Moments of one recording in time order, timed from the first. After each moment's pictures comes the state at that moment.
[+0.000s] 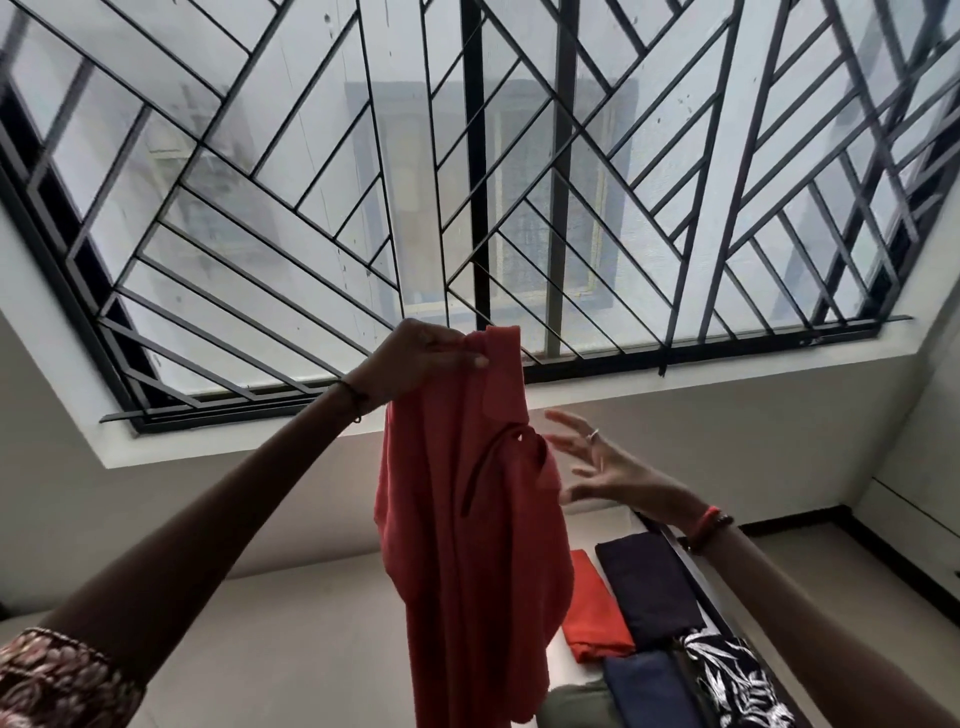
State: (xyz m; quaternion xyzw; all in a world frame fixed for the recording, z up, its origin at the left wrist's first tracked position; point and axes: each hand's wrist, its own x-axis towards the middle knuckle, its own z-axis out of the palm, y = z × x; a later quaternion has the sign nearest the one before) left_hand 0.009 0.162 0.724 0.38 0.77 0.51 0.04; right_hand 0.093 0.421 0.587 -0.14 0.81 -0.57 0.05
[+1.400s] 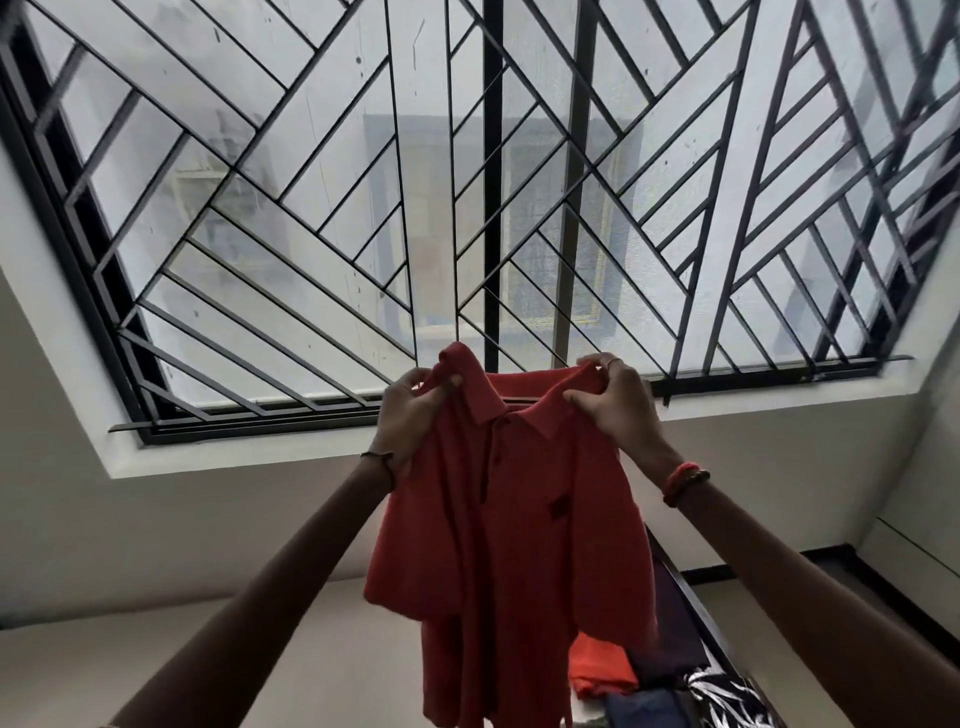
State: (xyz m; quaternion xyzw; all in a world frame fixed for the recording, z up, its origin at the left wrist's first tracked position) left_hand 0.007 0.157 0.674 0.15 0.68 0.72 -0.03; right_hand 0.065 0.382 0.680 0.08 0.86 -0.39 -0.32
